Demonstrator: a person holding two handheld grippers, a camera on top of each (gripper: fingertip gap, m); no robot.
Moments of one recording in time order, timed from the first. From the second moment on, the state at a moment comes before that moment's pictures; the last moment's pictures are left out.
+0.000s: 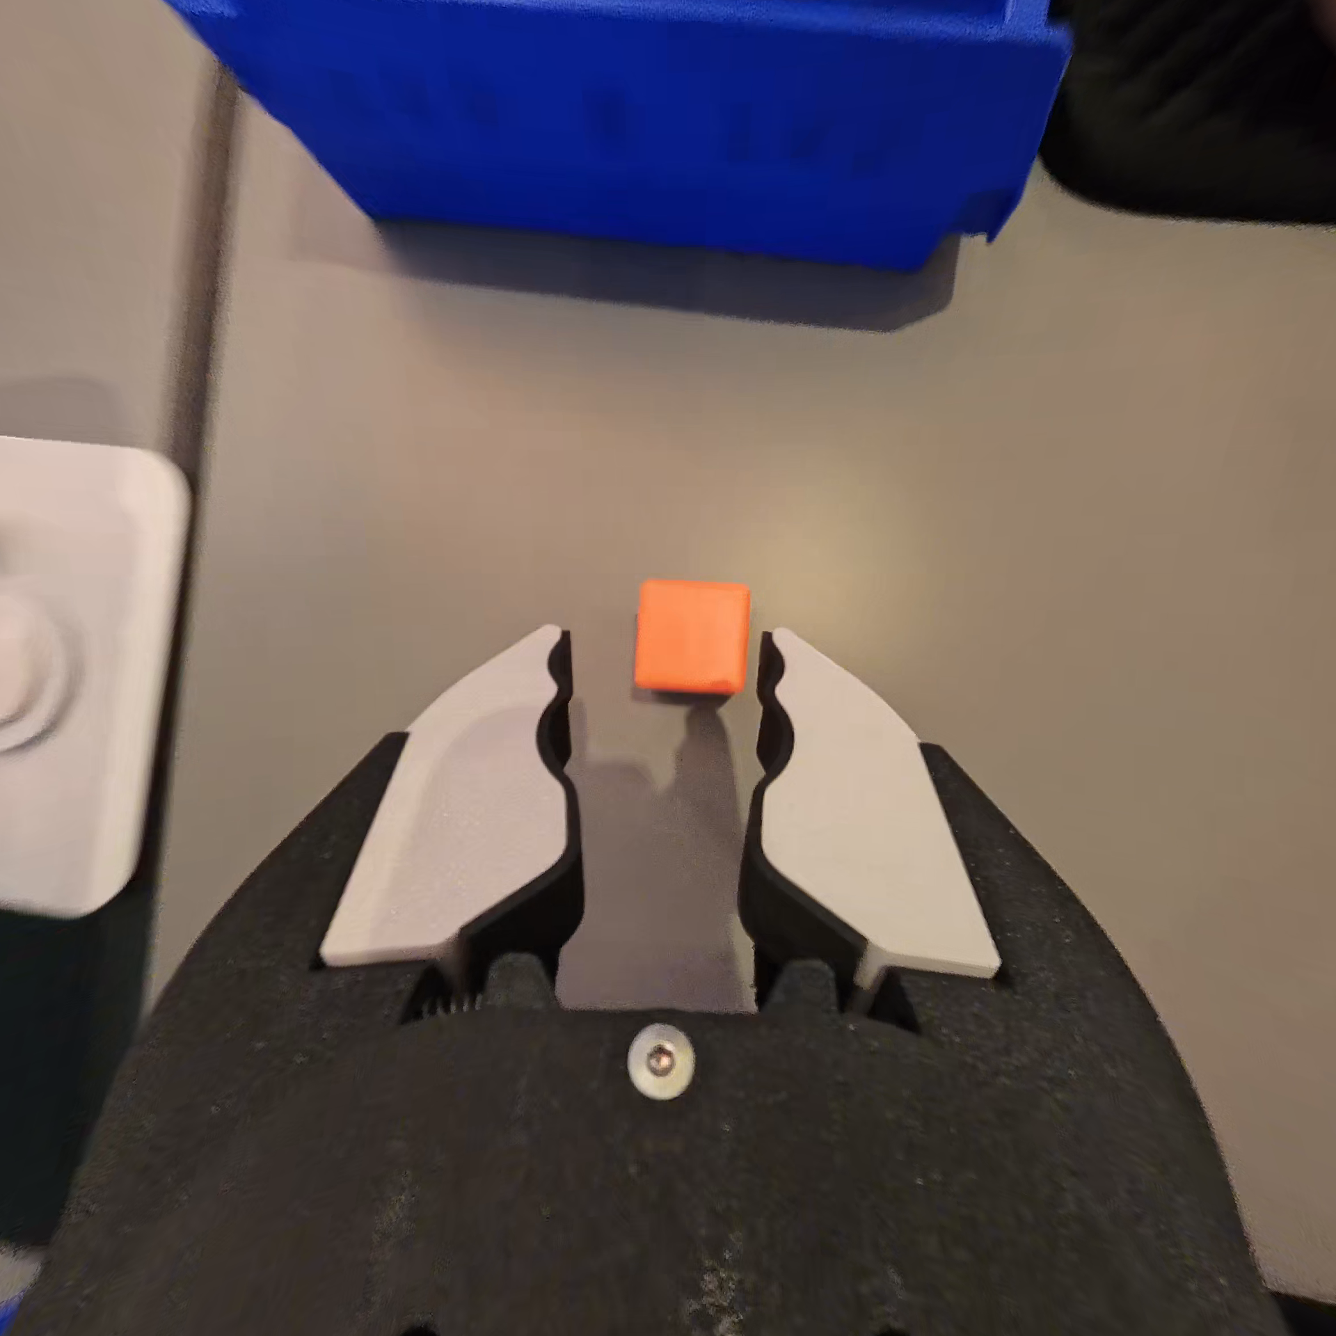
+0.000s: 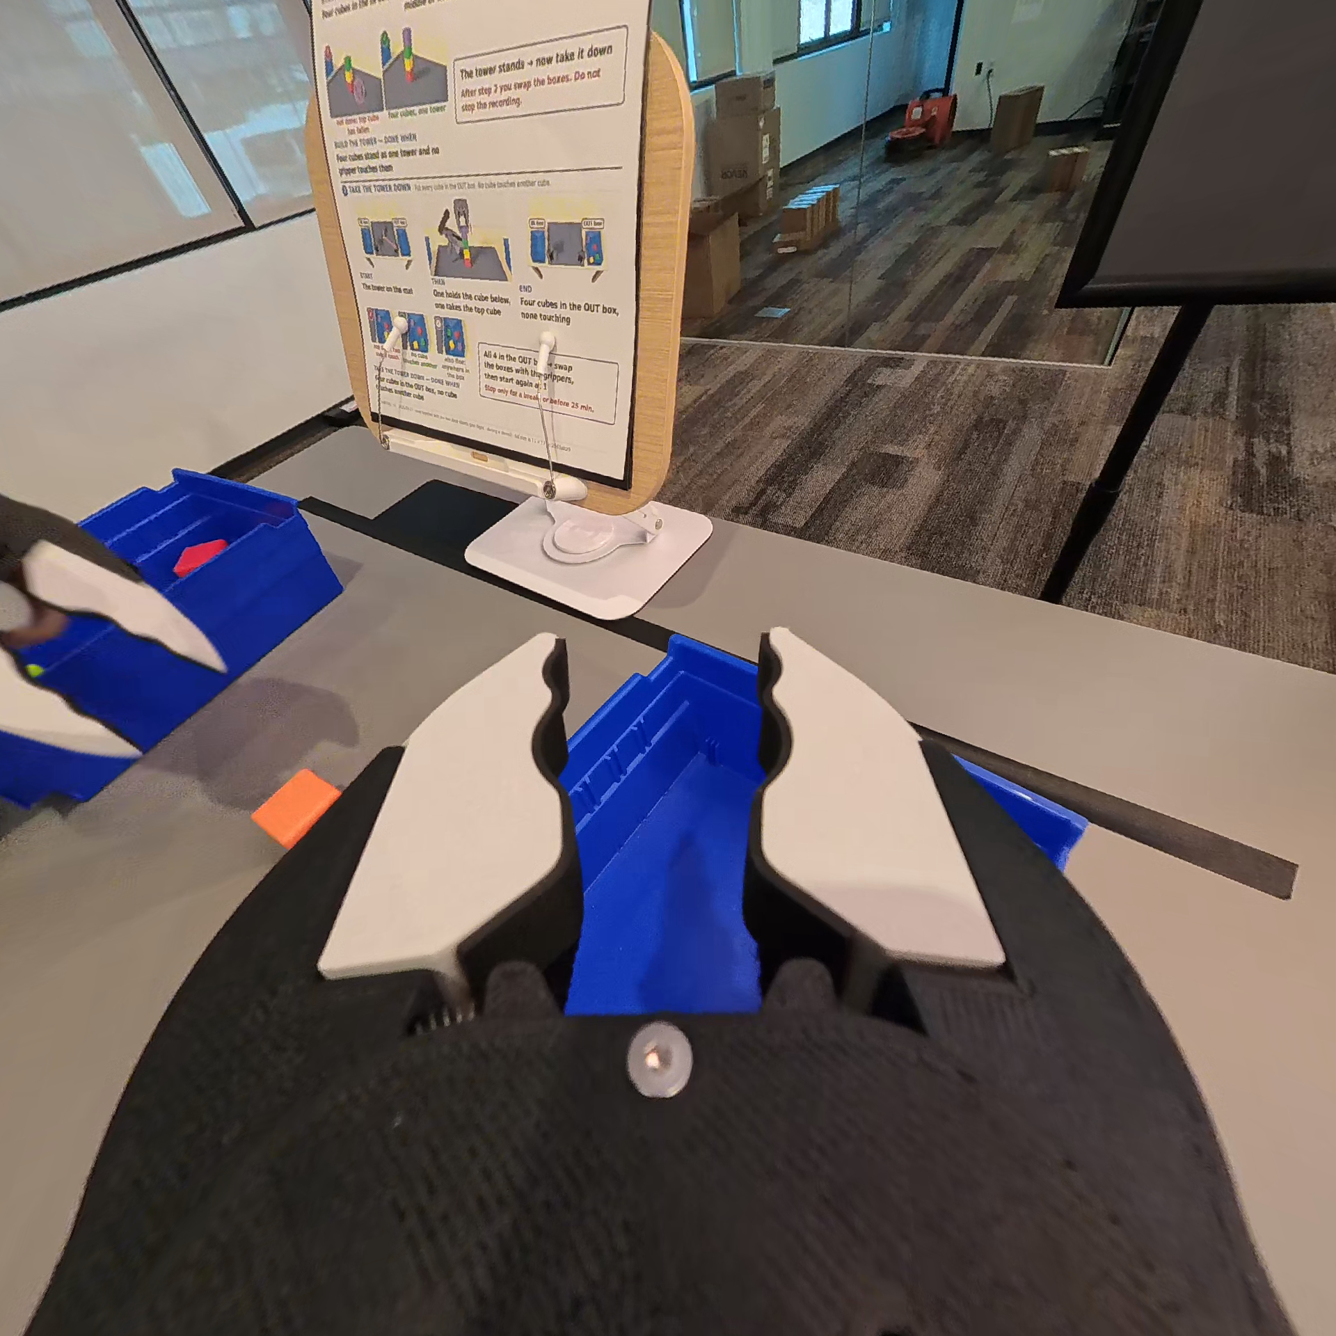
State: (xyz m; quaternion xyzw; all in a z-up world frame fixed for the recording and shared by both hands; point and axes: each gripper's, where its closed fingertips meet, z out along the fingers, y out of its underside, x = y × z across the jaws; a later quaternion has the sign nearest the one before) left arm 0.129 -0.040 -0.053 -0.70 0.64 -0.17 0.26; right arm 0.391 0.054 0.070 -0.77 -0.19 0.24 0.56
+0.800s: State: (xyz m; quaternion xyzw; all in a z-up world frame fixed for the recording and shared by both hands) left arm -0.209 -0.111 -0.114 -0.87 0.48 0.07 0.07; right arm 0.377 0.063 0.048 -0.79 -0.21 0.22 0.52
